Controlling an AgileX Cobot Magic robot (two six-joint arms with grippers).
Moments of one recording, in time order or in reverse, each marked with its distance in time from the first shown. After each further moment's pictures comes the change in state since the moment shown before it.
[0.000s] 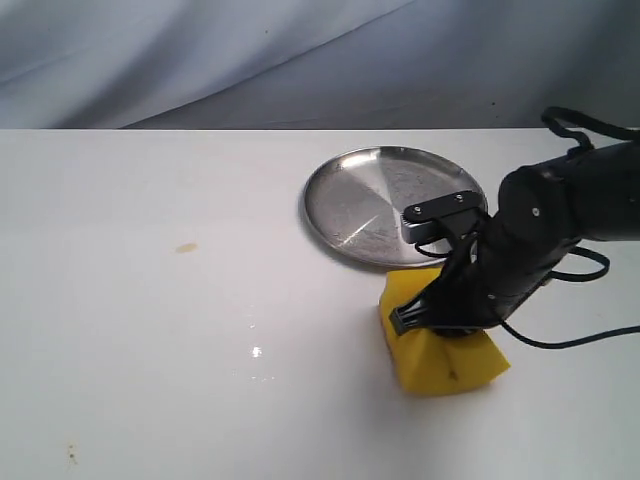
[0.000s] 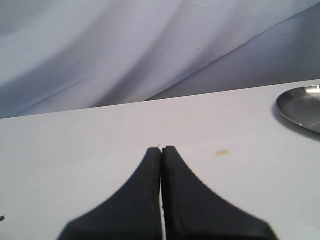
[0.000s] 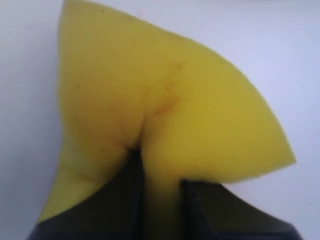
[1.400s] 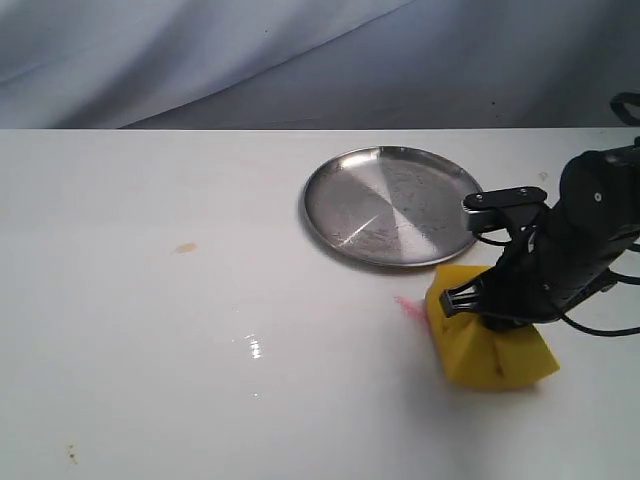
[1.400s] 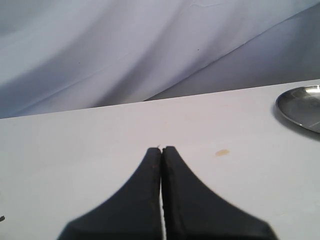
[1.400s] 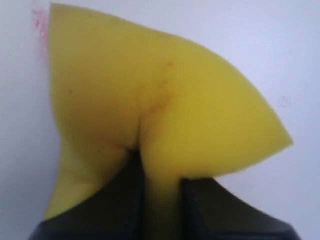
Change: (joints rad) left arm 0.000 0.000 0.000 0.000 0.000 0.000; right arm -0.151 -0.048 0.041 -0.018 0.032 0.042
